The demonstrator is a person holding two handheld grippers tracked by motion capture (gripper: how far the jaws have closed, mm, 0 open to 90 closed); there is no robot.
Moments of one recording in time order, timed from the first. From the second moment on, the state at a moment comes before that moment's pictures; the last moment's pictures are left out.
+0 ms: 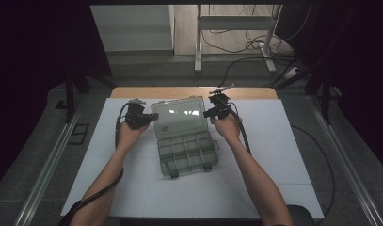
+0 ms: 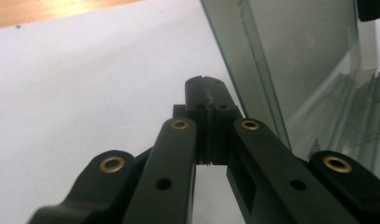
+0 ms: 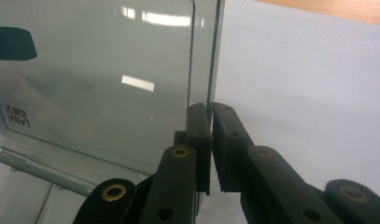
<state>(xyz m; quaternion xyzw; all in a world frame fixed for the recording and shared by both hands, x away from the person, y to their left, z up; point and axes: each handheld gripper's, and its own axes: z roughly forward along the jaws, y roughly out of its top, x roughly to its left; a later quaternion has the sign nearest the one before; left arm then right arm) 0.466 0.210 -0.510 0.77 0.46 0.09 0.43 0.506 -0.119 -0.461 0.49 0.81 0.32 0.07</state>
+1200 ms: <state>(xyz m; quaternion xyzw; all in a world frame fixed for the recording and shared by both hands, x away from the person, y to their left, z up) 0.425 0.201 -0.479 0.78 0.43 0.09 0.45 0.463 -0.140 -0.446 0.45 0.81 0.36 0.08</state>
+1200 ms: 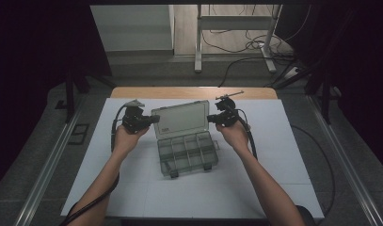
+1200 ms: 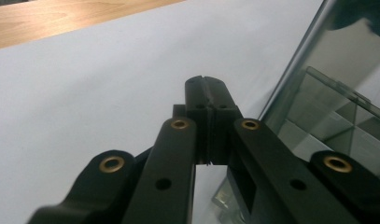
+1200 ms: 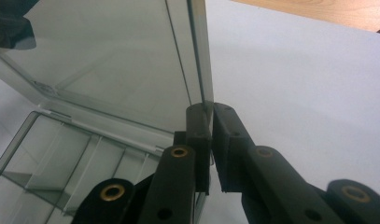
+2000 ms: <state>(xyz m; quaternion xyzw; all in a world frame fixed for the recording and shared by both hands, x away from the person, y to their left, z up) 0.395 0.198 -0.477 0.79 0.42 0.08 0.44 0.435 -0.154 -0.439 0.43 0.82 0.37 0.06</state>
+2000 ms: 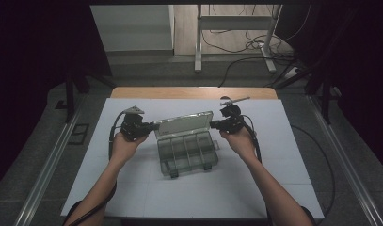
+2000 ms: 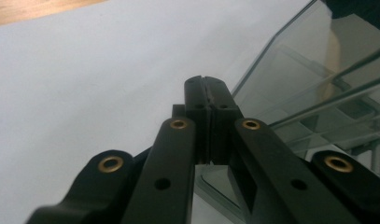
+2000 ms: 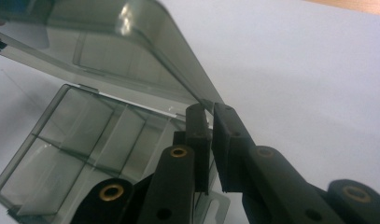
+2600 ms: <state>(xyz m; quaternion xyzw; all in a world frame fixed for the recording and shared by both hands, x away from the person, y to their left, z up) 0.369 0.194 -0.475 0.79 0.42 0.07 0.45 0.413 -0.163 -0.441 0.42 0.83 0.36 0.05</state>
